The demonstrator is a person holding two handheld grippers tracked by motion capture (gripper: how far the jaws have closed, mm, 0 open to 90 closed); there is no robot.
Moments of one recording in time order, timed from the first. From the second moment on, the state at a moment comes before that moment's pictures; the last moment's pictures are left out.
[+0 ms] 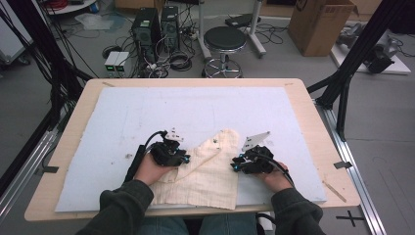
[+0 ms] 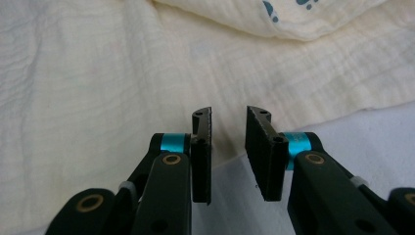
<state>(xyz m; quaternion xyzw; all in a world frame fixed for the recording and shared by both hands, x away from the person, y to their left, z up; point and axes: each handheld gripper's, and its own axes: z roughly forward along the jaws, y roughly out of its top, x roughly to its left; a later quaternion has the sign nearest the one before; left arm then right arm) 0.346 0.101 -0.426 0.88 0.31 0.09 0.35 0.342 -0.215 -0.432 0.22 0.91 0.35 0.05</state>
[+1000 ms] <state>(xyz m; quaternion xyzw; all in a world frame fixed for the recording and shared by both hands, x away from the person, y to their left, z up) 0.327 0.210 -0.407 0.82 0.34 0.17 0.43 0.321 -0.210 -0.423 0.17 0.90 0.40 0.01</state>
